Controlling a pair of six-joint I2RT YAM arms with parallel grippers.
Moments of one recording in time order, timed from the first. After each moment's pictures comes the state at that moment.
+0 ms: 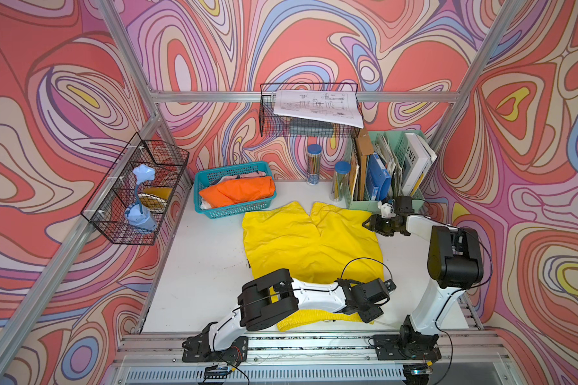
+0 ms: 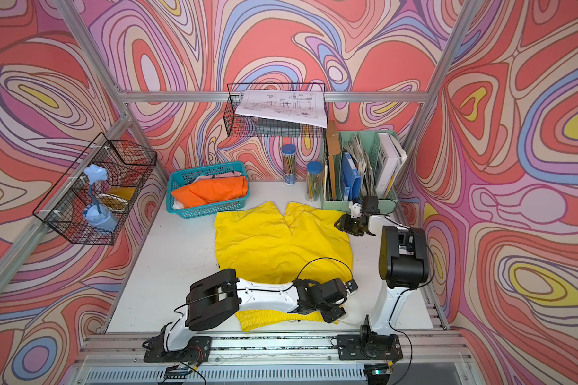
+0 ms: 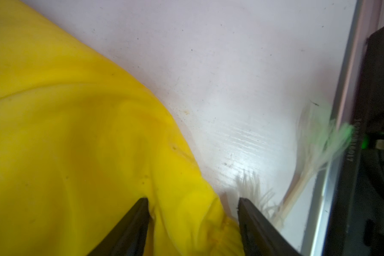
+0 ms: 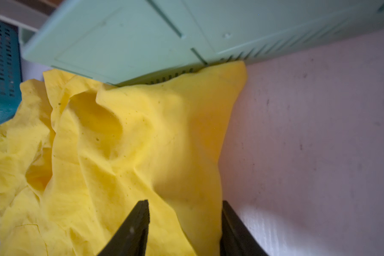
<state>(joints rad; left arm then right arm) -1.33 2.17 1.49 -0.24 -0.06 -0.14 -0.13 1.90 1.17 -0.30 -0.47 0.17</state>
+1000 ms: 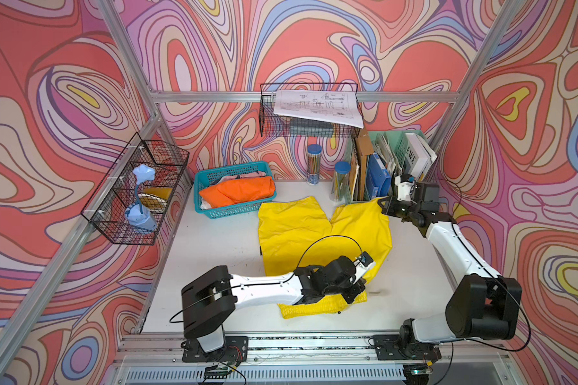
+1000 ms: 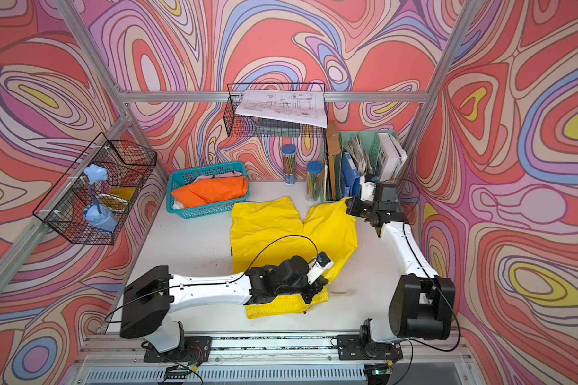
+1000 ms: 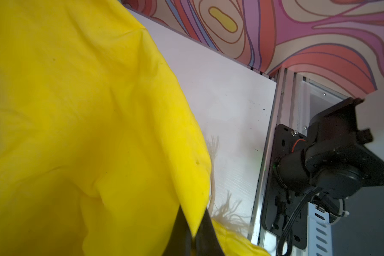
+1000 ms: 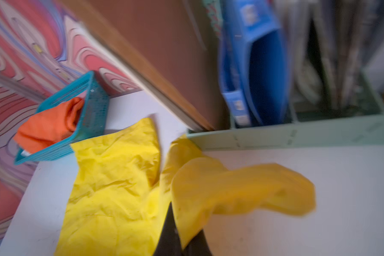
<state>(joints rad) -1.21 1.64 1.04 0.05 0.00 -0.22 -0.04 1.46 1.19 -0.33 -0.44 0.18</state>
